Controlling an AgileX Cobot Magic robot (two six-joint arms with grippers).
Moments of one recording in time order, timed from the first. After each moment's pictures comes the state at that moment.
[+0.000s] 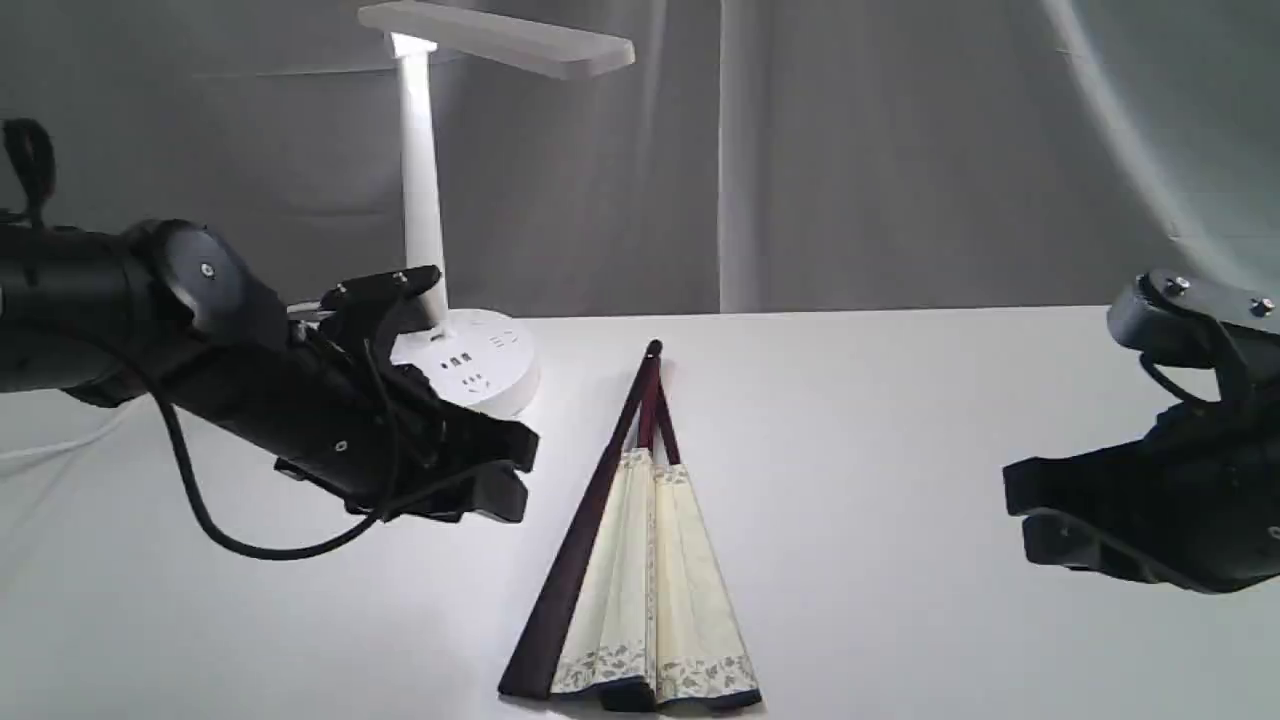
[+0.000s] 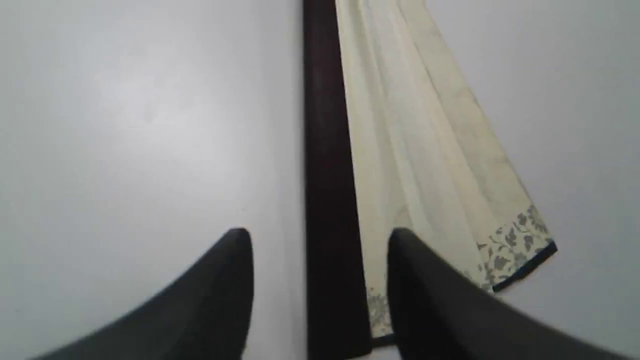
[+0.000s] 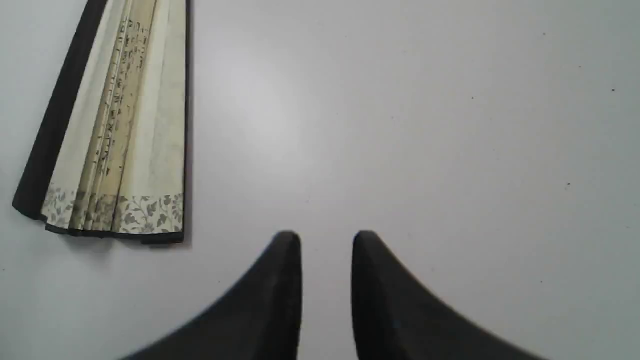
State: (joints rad) left arm -0.33 1.92 -1.24 -0.67 0.61 0.44; right arm 0.05 1.43 -0.76 0.69 0.52 -0.51
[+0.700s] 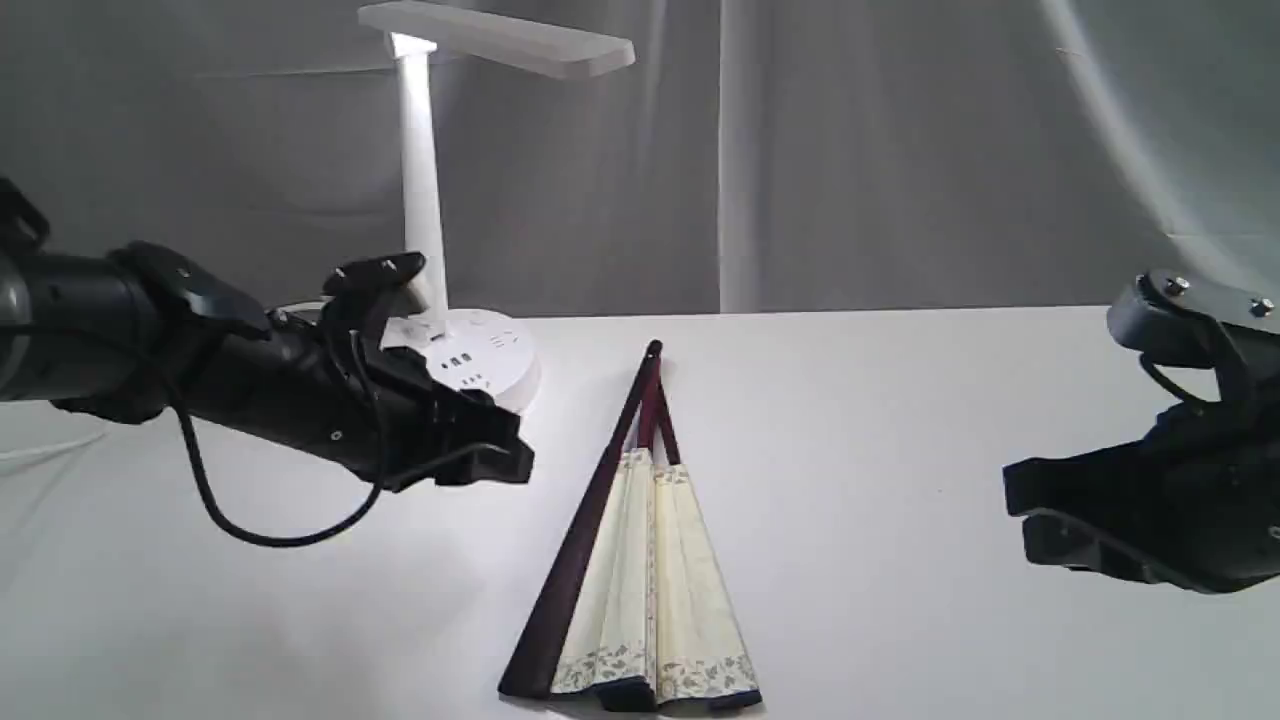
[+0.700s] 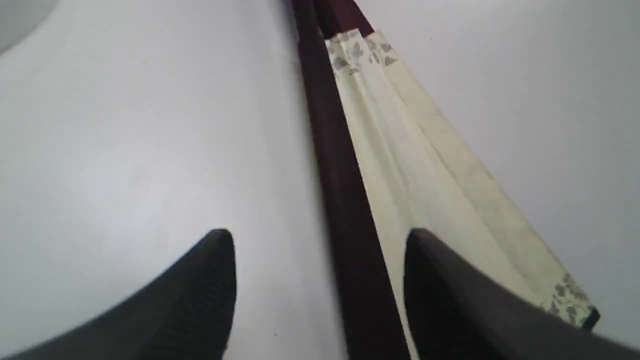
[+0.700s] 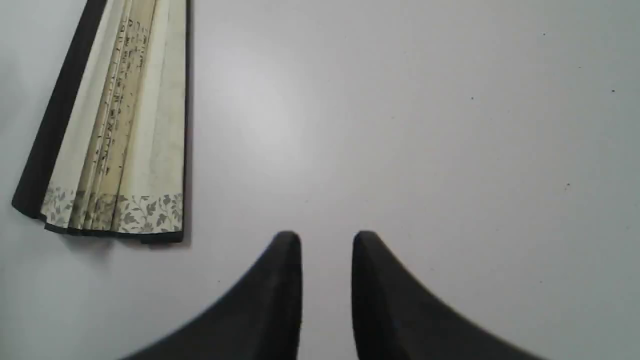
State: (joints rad) left arm -0.24 2.04 -1.28 -1.03 0.57 0.94; right arm 0.05 1.43 -0.76 0.69 0.52 -0.51
